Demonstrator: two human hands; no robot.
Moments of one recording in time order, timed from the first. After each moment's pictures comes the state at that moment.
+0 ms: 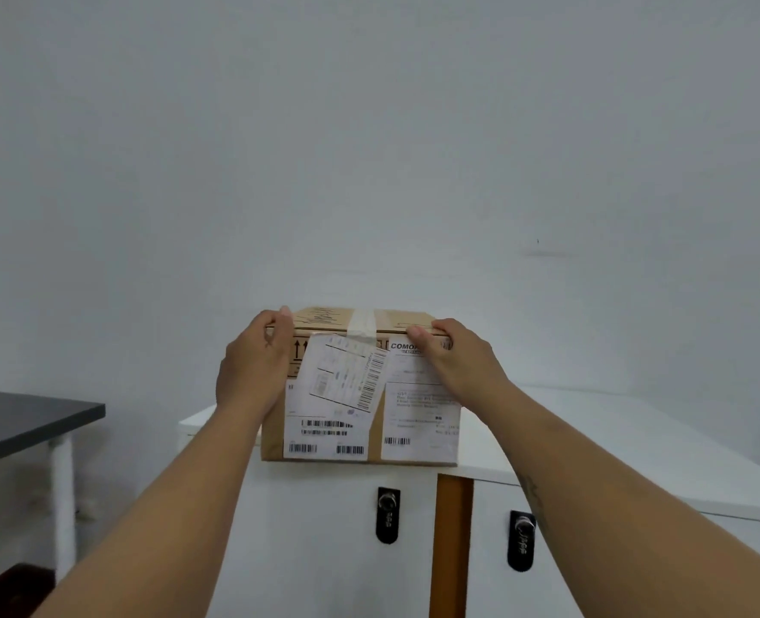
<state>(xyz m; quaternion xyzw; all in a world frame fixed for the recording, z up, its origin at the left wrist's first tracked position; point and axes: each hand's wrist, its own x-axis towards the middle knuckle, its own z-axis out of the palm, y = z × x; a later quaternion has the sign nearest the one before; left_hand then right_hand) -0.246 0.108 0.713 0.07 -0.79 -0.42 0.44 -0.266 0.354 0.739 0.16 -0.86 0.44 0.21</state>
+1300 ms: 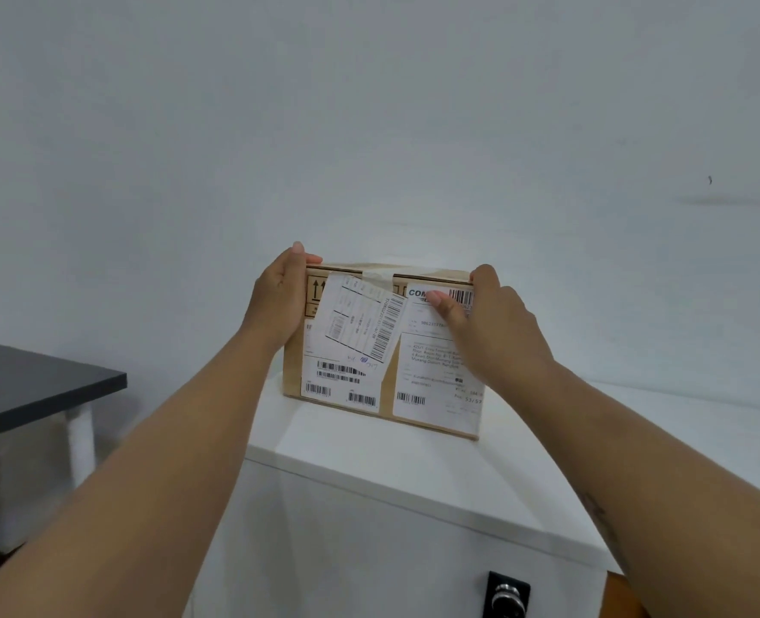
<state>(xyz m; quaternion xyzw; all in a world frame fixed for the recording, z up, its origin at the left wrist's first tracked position) -0.426 -0.007 0.710 0.00 -0.74 -0.52 0.42 -0.404 0.247 0.722 0.16 -0.89 0.30 0.31</state>
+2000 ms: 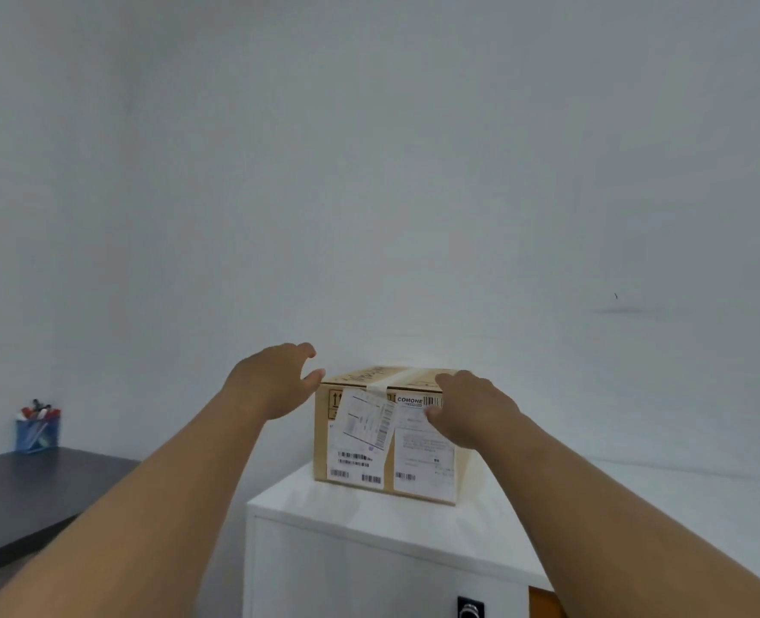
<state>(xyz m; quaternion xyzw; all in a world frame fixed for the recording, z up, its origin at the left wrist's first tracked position) -0.251 0.027 0.804 0.08 -0.95 -0.01 0.32 -0.299 0.279 0.786 0.18 -0.96 0.11 0.21</state>
